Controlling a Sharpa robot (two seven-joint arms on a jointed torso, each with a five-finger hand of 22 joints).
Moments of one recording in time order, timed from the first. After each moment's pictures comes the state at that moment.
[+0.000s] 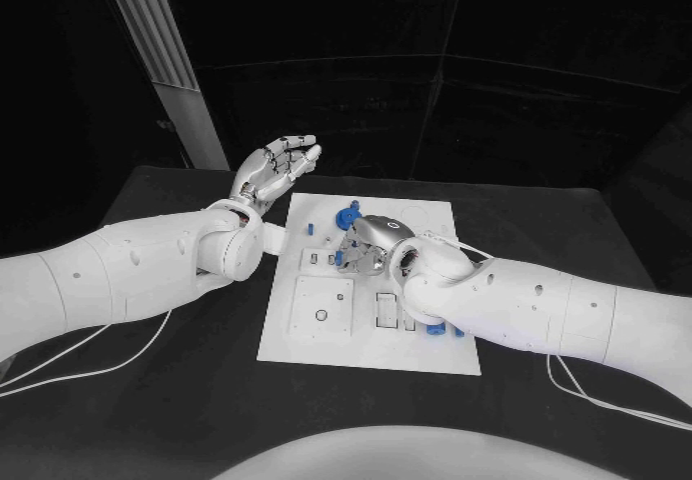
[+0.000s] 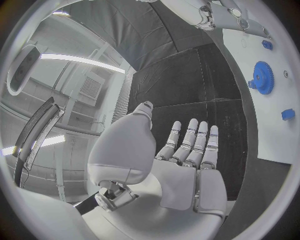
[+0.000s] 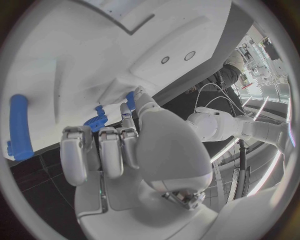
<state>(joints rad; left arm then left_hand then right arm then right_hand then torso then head) 1.26 -0.66 -0.24 1.25 0.00 -0.35 0.68 1.21 -0.01 -0.06 0.30 0.40 0.27 0.14 0.61 0.07 0.31 0.27 0.70 0.07 0.13 0.26 0.86 0.06 0.08 0.25 0.29 0.16 0.40 1.07 -0.45 -0.06 1.34 -1.52 -0.40 -0.32 1.42 -0.08 0.08 0.15 0.07 1.04 0.15 0.07 0.07 1.47 0.08 1.57 1.31 1.47 0.00 1.57 1.31 0.01 1.47 0.11 1.57 1.31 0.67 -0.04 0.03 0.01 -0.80</state>
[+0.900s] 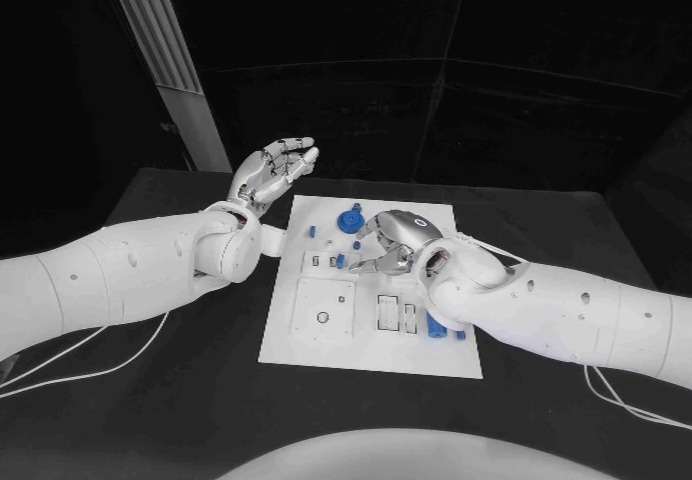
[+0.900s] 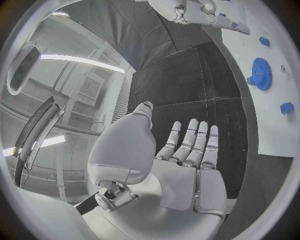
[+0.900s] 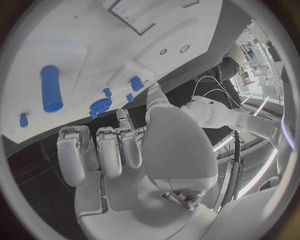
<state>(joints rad) 1.26 -0.68 -0.24 1.25 0.00 -0.34 0.68 1.21 -0.01 -0.06 0.30 0.40 0.26 0.14 0.61 0.07 0.30 0.27 0.70 0.07 0.13 0.26 0.86 0.06 0.08 0.25 0.29 0.17 0.41 1.08 -0.58 -0.06 1.47 -1.53 -0.49 -0.32 1.36 -0.18 -0.03 0.29 0.06 0.88 0.20 0.06 0.07 1.46 0.11 1.57 1.31 1.47 0.04 1.57 1.31 0.01 1.47 0.15 1.57 1.31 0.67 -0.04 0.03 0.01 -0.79</state>
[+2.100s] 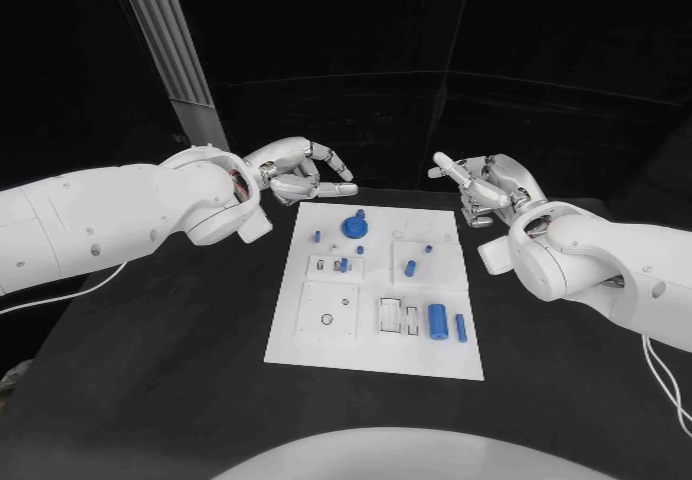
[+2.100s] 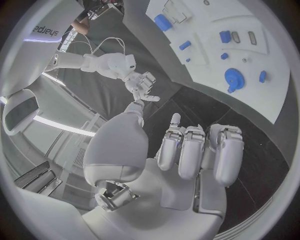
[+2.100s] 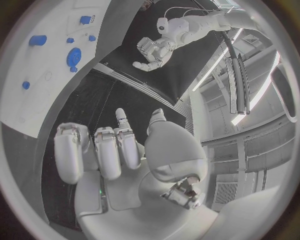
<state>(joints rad) 1.44 -0.79 -0.24 1.42 -0.76 -0.14 0.17 1.08 -0.08 -0.09 0.29 0.41 0.52 0.16 0.59 0.07 1.47 0.13 1.57 1.31 1.47 0.08 1.57 1.31 0.01 1.47 0.18 1.57 1.31 1.21 -0.88 -0.06 1.61 -0.47 -0.56 0.20 1.06 0.15 -0.22 0.29 0.05 0.82 0.20 0.19 0.10 1.46 0.12 1.57 1.31 1.47 0.05 1.57 1.31 0.01 1.47 0.16 1.48 1.31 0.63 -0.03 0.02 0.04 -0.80</state>
